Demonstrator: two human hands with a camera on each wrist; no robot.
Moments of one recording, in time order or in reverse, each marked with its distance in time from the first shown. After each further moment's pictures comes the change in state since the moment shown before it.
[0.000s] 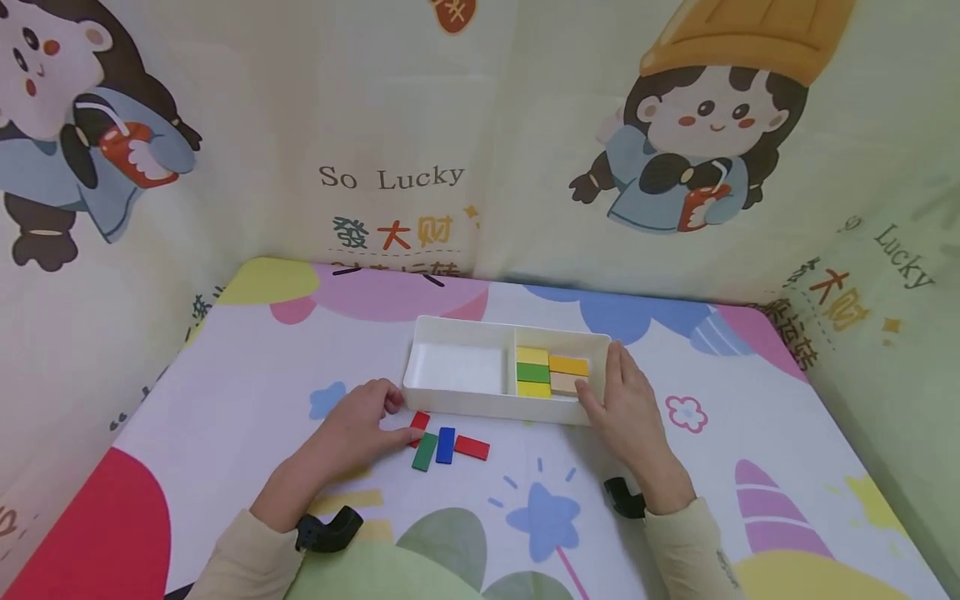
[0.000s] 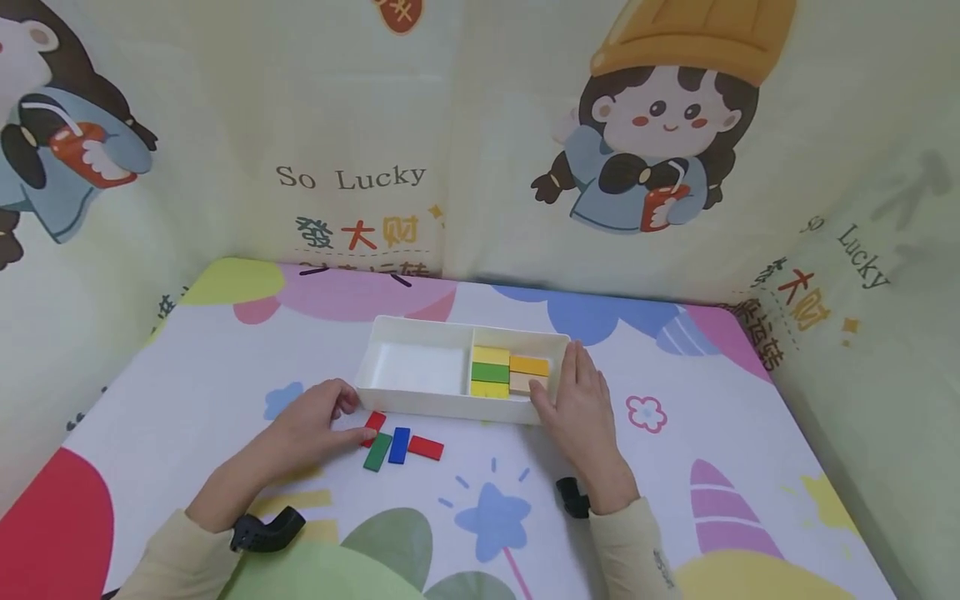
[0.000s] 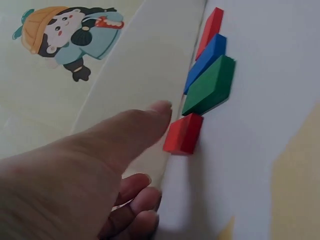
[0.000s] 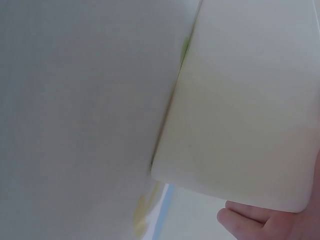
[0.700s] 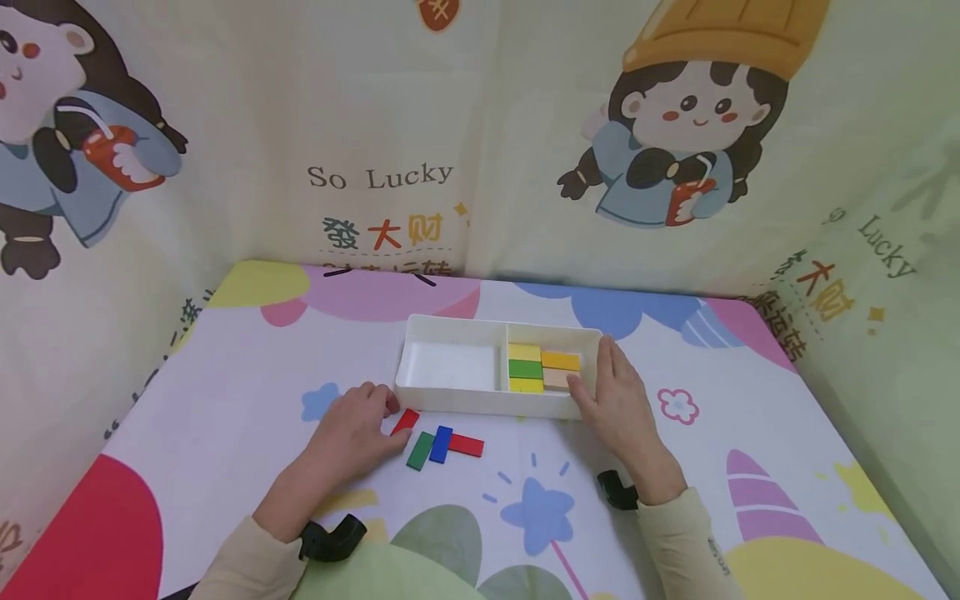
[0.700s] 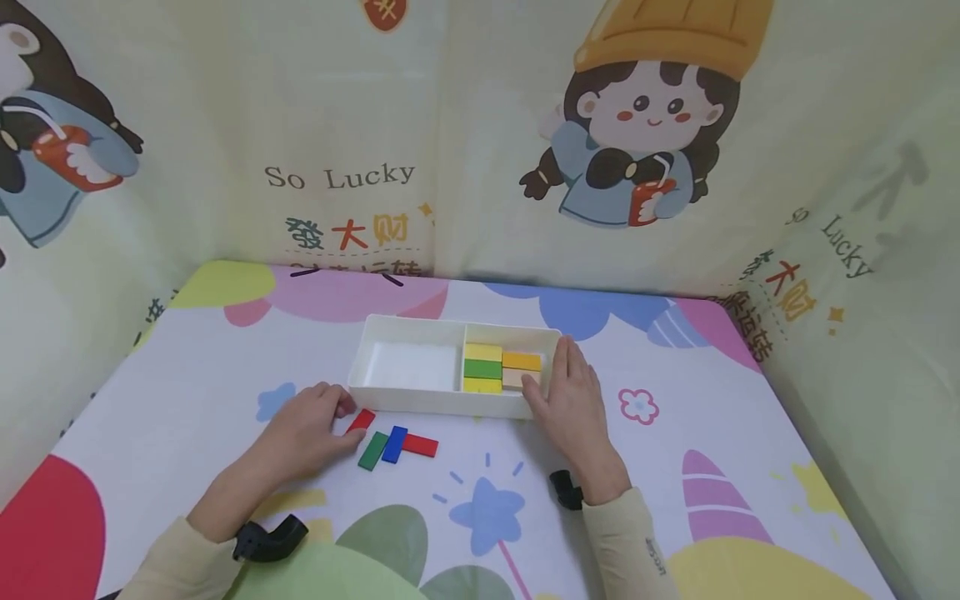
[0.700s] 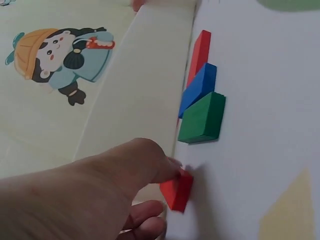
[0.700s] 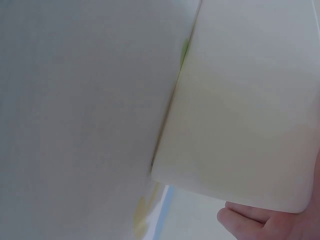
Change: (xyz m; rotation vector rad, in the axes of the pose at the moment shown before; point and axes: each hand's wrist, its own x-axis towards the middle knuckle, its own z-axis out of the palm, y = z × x) left_hand -0.008 0.015 0.009 0.236 0.108 0.054; right_hand 0.001 0.005 0.004 -0.008 0.035 -0.025
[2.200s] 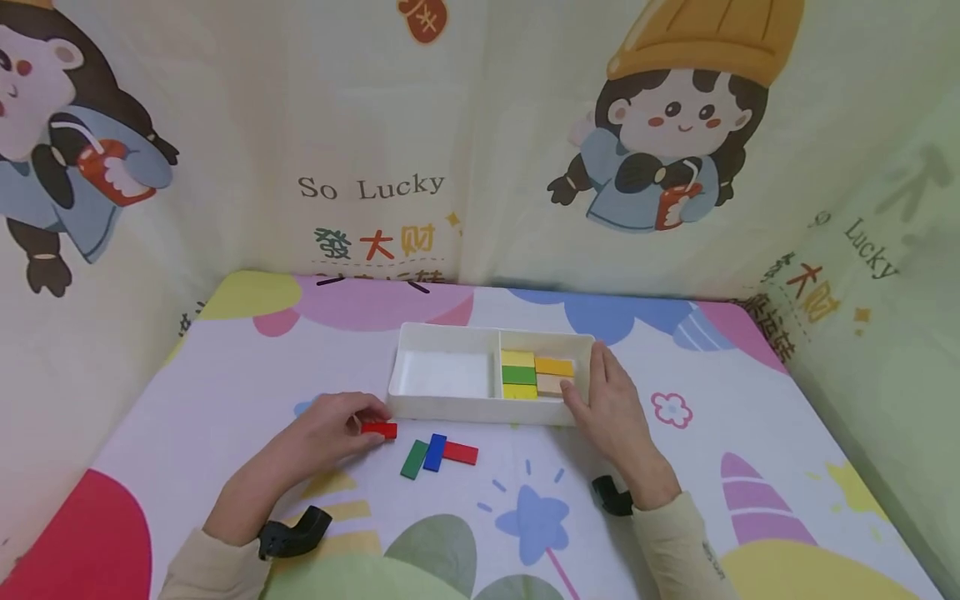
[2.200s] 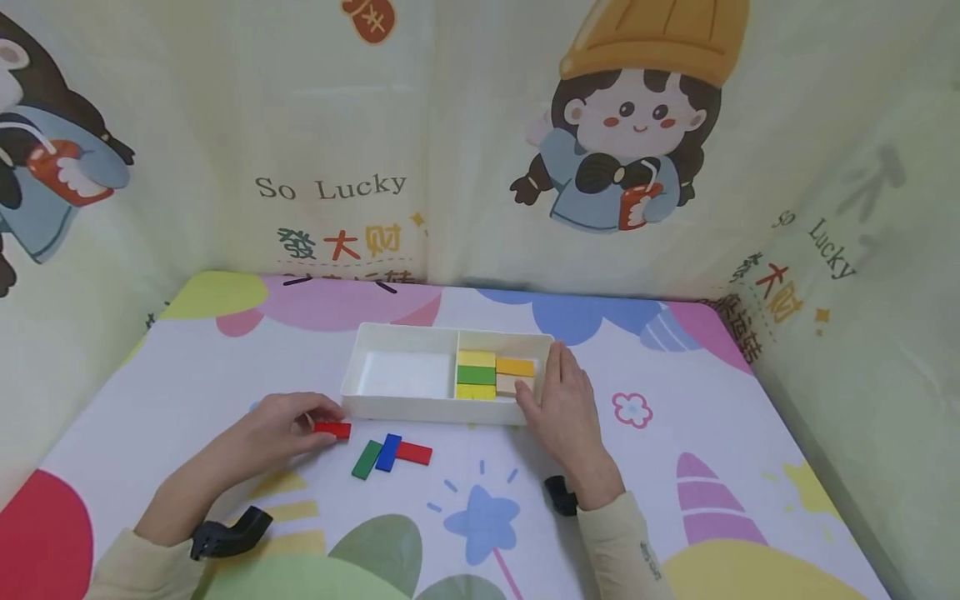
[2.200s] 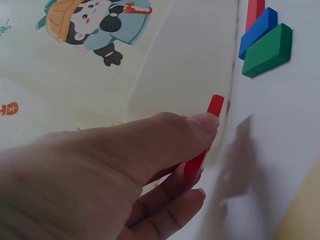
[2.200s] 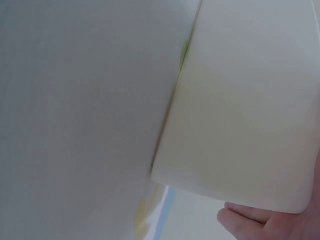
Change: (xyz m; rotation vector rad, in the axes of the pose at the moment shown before) left_hand 0.003 -0.026 -0.027 -0.221 -0.133 0.163; right_hand 0.000 0.001 0.003 -0.007 0.047 -0.037
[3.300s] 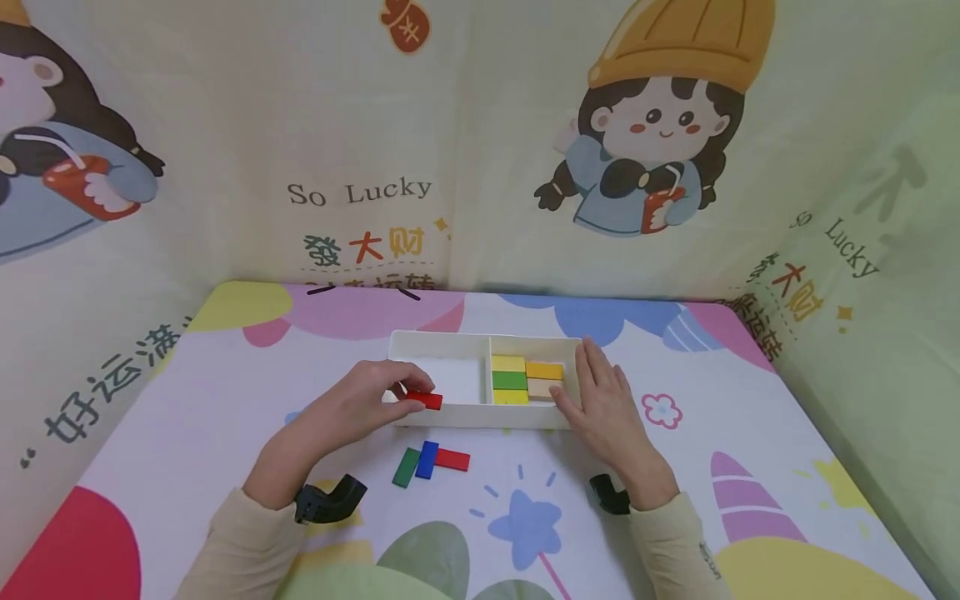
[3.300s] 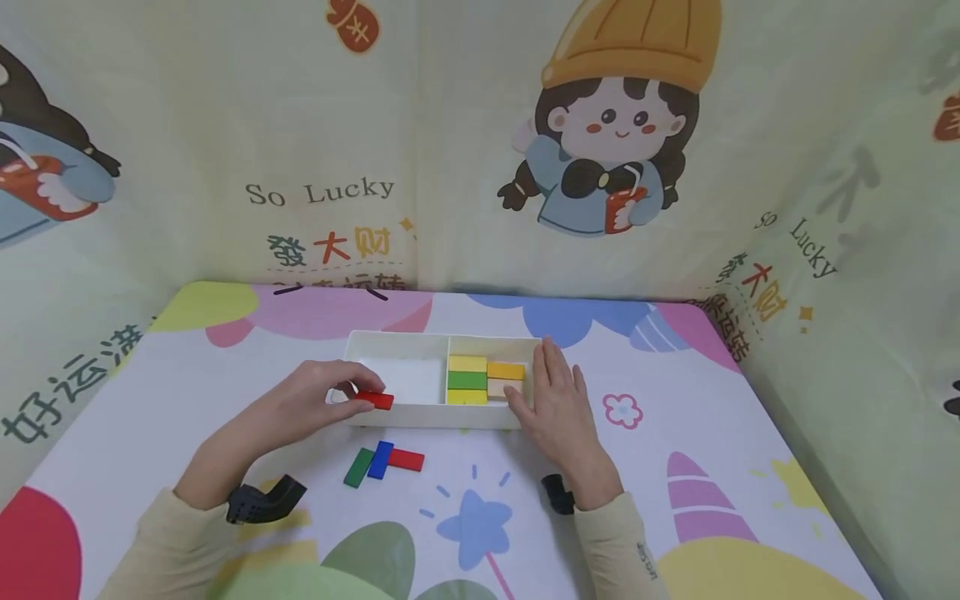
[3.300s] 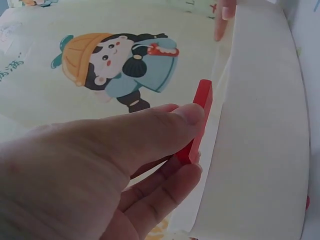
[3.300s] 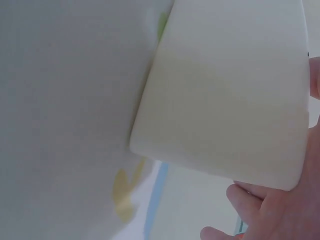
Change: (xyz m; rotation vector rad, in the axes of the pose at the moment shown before) left_hand 0.042 0.053 -0.018 -0.038 -0.002 0.268; right_hand -0.004 -0.001 -0.009 -0.045 -0.090 -0.014
